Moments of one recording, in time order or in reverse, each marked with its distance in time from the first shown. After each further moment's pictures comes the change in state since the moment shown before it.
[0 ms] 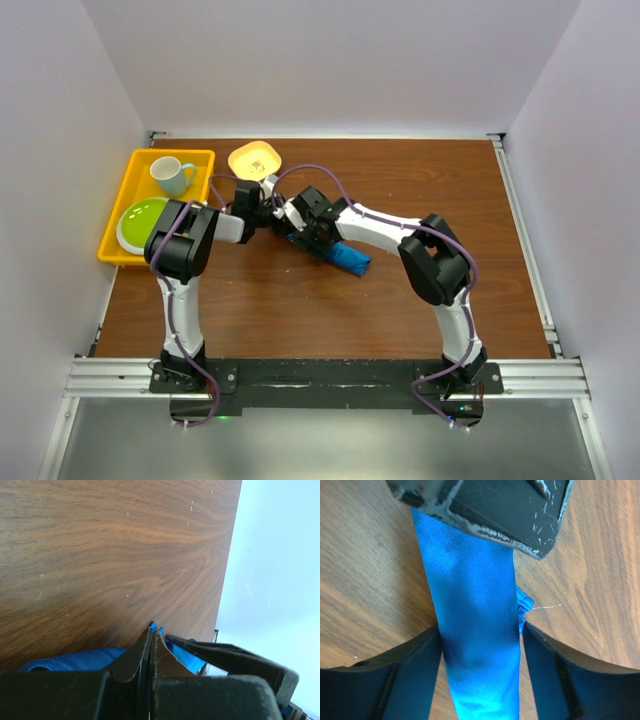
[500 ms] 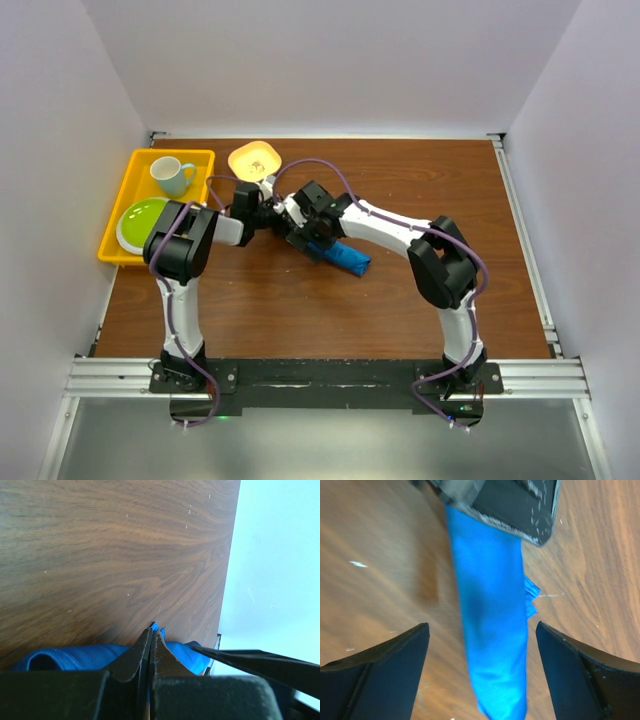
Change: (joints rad) left arm 0.000 -0.017 -0.040 0.056 -0.027 0.001; right arm 0.004 -0.064 0.027 -0.064 -0.064 0.042
